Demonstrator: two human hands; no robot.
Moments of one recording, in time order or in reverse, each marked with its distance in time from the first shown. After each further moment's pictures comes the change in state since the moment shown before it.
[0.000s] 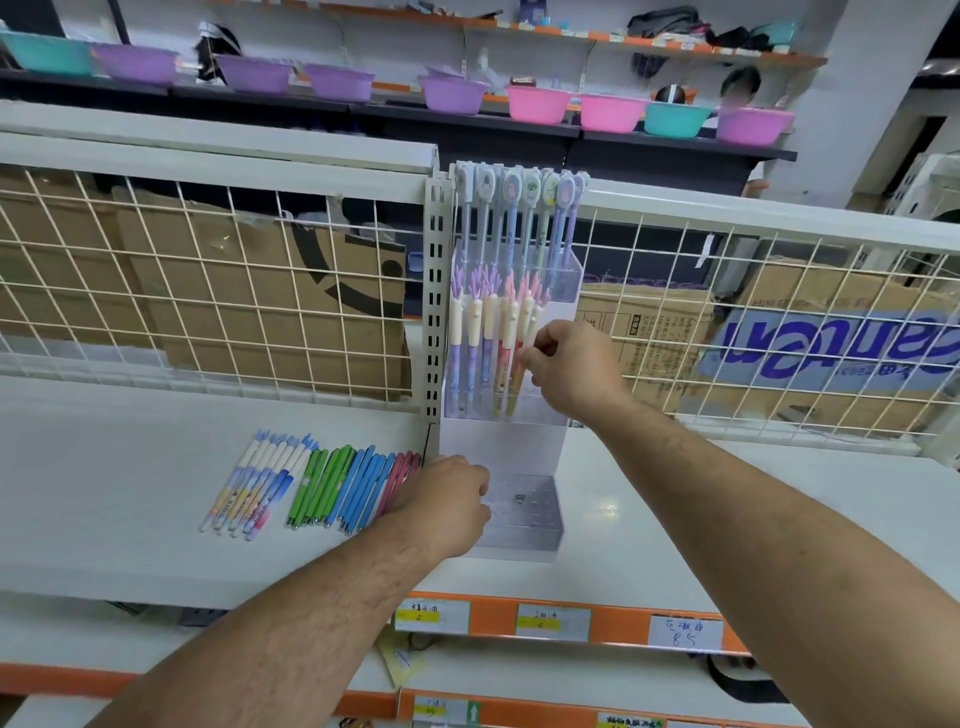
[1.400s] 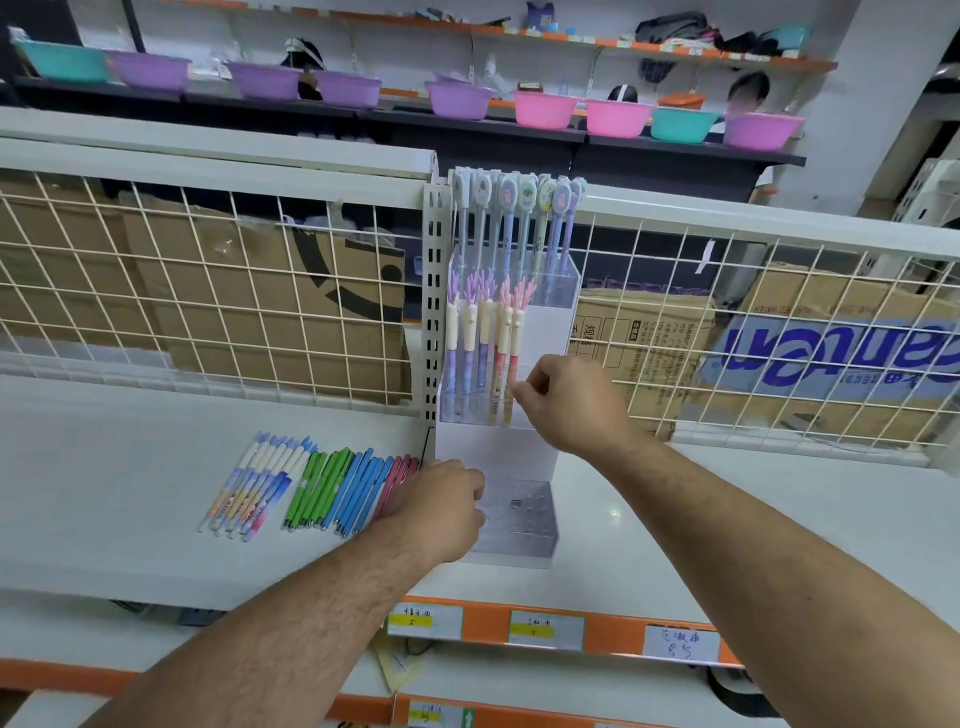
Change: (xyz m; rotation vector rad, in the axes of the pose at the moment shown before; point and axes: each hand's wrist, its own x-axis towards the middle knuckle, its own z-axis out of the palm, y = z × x) left_hand 0.005 -0.002 0.007 0.027 0.024 -0.008; right_hand -0.015 0.020 0.006 -0.309 -0.049 -0.106
